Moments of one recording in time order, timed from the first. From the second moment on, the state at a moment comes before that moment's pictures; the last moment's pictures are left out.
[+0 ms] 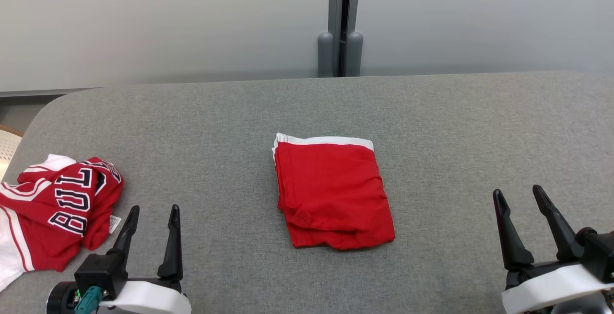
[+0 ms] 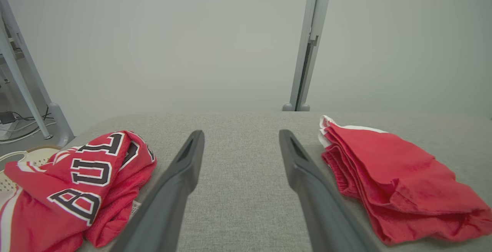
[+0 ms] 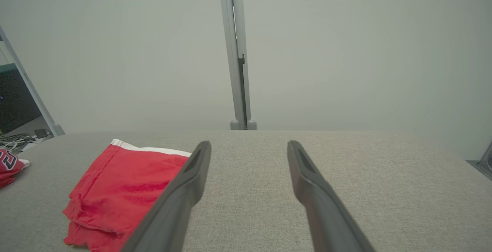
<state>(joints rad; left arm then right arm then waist) 0.02 0.18 -0.16 0.13 -0.31 0.08 -0.22 0.07 -0.15 0.04 -0.07 0.24 0.13 0.00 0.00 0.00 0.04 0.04</state>
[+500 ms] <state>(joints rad) 0.02 0.19 -0.17 0.11 -0.31 0.09 -0.21 0.08 -0.13 0.02 -0.11 0.22 0.13 0.03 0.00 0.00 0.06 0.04</state>
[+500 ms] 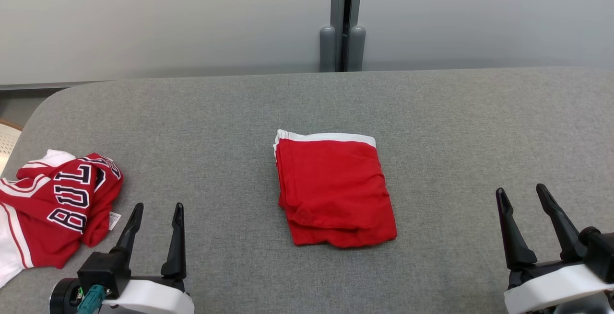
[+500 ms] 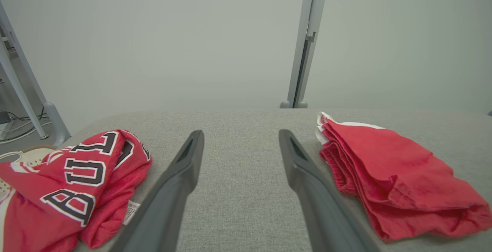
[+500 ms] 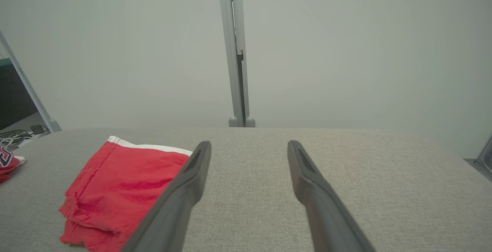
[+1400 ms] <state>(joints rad) -0.16 0.15 -0.23 0.11 -0.31 0.07 -0.24 -0.10 -0.18 0.10 0.11 0.24 0.13 0.05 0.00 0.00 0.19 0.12</state>
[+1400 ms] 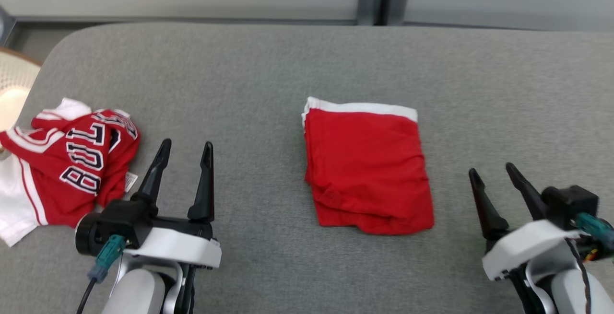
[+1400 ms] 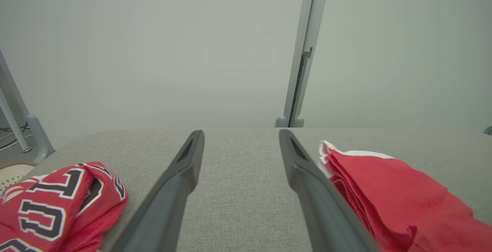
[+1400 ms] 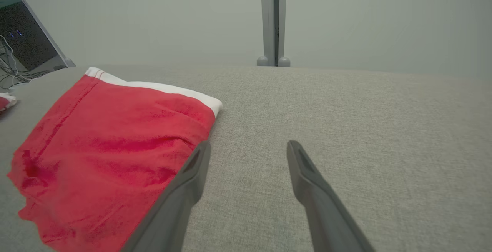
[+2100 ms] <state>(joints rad) -0.24 0.11 -0.22 0.13 -0.27 0.04 -0.26 -0.35 -0.20 0.32 0.46 0.36 0.13 0.03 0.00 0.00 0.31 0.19</state>
